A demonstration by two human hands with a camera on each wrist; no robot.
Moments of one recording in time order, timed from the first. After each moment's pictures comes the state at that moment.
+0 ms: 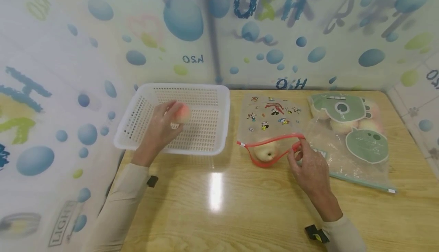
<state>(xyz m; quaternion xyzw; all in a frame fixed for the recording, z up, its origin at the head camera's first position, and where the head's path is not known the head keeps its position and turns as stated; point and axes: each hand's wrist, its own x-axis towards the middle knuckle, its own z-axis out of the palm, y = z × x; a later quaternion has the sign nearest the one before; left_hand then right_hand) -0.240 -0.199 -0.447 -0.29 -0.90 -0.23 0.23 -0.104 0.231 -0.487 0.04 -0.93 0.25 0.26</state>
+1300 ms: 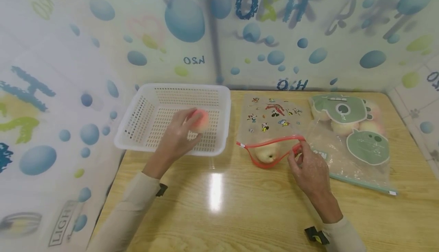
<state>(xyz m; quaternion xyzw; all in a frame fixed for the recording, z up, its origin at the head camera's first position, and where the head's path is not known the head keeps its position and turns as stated) -0.214 -0.156 -0.439 -0.39 -0.84 -0.25 0.29 -0.103 0.230 -0.488 0.04 -0.93 0.26 0.26</state>
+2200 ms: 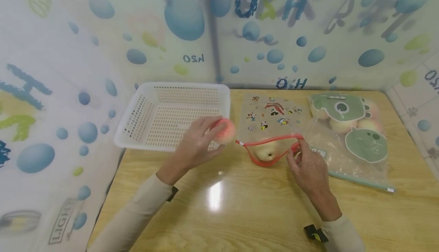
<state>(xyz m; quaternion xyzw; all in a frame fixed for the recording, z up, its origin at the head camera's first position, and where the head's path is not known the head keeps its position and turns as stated) -0.189 -0.103 -0.429 -0.47 -0.80 -0.22 0.30 -0.101 0.227 -0.483 0.03 -0.94 0.25 0.23</state>
